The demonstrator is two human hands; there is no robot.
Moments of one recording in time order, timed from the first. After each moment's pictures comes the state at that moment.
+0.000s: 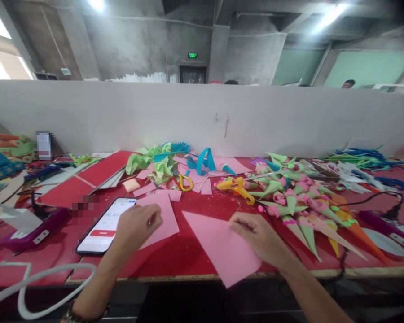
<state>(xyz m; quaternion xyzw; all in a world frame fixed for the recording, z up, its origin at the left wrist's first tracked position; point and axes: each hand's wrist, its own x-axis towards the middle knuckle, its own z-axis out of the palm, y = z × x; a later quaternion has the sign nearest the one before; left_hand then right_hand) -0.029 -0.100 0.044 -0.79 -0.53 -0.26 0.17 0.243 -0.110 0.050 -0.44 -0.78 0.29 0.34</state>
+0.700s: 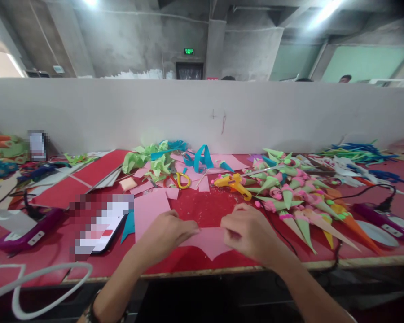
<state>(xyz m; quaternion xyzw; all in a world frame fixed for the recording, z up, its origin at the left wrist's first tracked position) 0.020 -0.103 0.052 -0.93 -0.33 -0.14 0.03 0.241 -0.111 0.054 -0.36 -0.89 -0.07 0.28</state>
